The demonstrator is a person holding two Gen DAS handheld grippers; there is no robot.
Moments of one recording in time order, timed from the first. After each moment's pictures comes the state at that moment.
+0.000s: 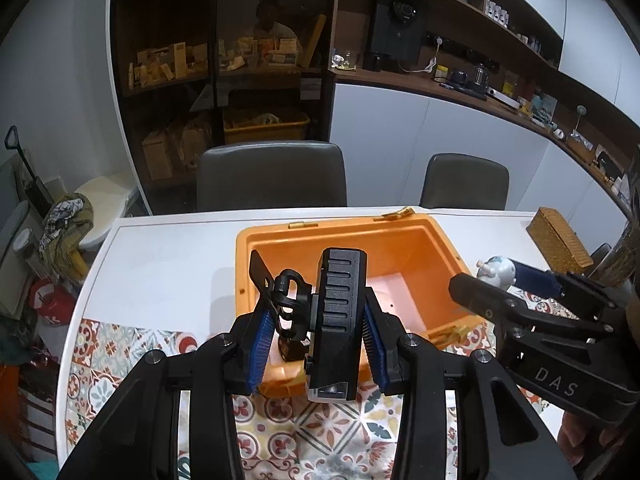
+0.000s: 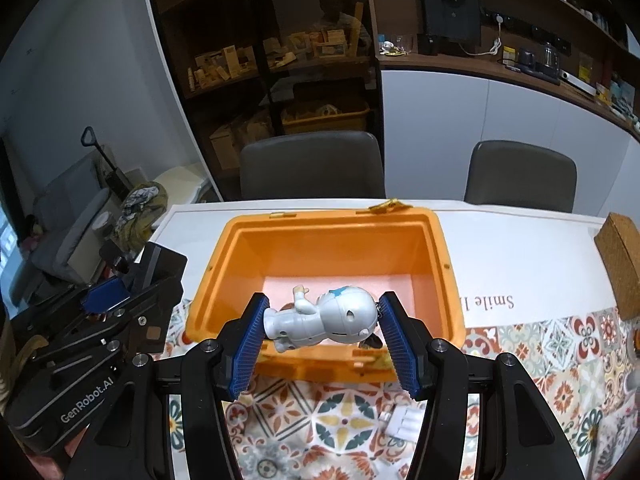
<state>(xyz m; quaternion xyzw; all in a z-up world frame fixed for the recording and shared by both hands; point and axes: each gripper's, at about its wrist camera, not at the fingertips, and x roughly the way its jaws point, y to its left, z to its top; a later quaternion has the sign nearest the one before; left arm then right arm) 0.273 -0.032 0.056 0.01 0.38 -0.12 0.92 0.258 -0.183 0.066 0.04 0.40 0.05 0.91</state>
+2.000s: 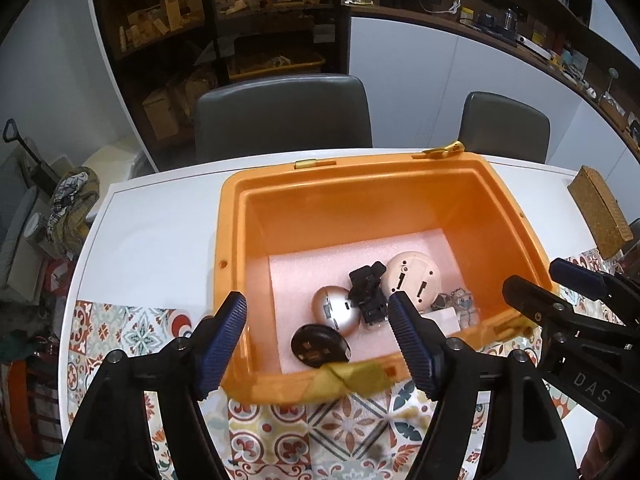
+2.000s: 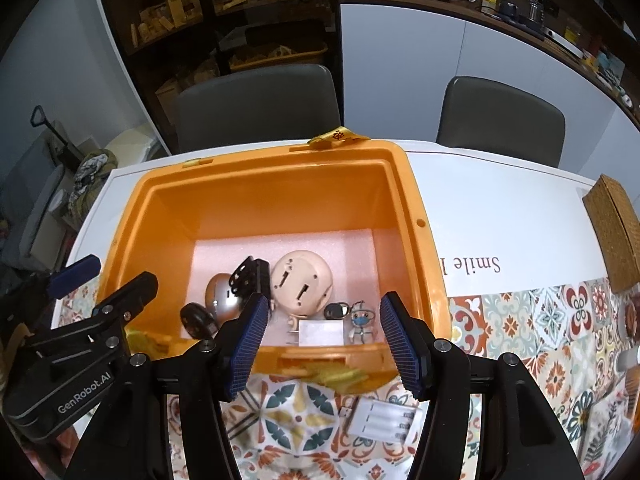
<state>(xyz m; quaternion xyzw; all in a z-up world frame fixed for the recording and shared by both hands) 0.324 -0.053 -0.015 0.05 0.47 -0.08 0.88 0.297 -0.214 0.004 0.03 0.49 -0.01 0.87</state>
